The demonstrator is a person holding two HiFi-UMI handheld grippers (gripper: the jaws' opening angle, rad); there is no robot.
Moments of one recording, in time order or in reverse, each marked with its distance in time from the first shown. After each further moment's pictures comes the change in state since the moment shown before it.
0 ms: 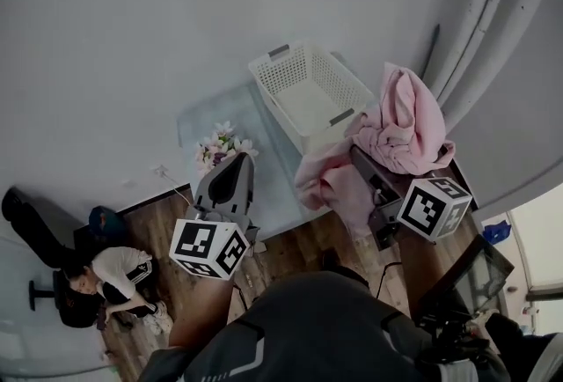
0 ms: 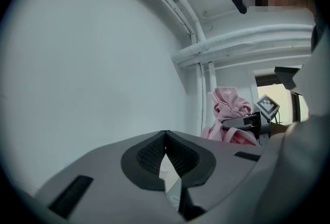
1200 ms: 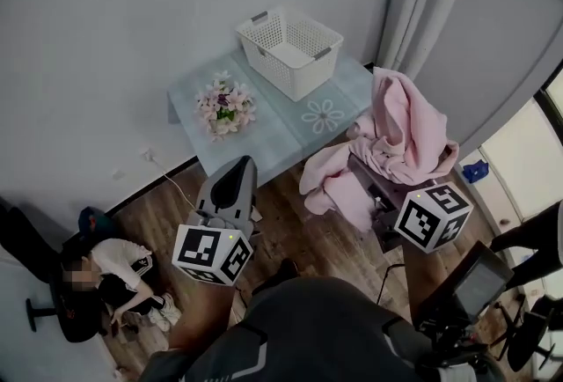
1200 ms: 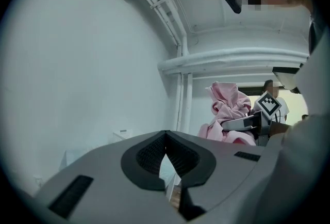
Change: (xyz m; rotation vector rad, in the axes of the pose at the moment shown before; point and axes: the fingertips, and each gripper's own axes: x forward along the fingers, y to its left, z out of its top) left arm -0.219 -0.039 -0.017 -0.044 0.009 -0.205; right arm -0.165 0.176 -0.113 -0.195 -0.018 -0.209
